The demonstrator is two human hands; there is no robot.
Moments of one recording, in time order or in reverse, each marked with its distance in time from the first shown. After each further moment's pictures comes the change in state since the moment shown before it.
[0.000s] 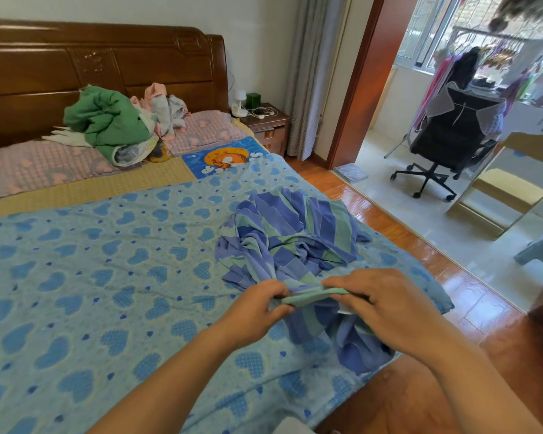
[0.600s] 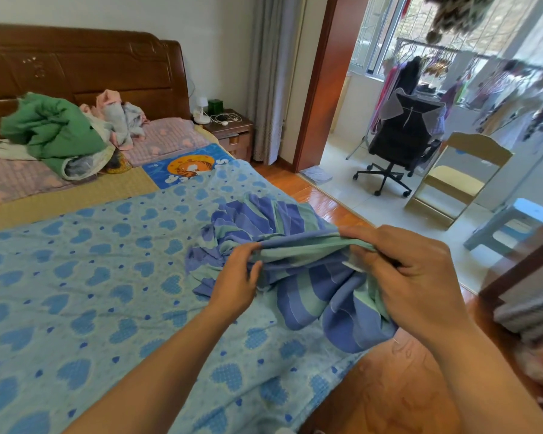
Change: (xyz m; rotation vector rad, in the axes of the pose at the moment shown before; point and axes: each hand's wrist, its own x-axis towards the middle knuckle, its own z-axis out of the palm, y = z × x) left_hand 0.071 -0.019 0.008 -0.046 0.370 0.027; right_hand -0.009 -0.026 -0.058 0.185 0.551 -0.014
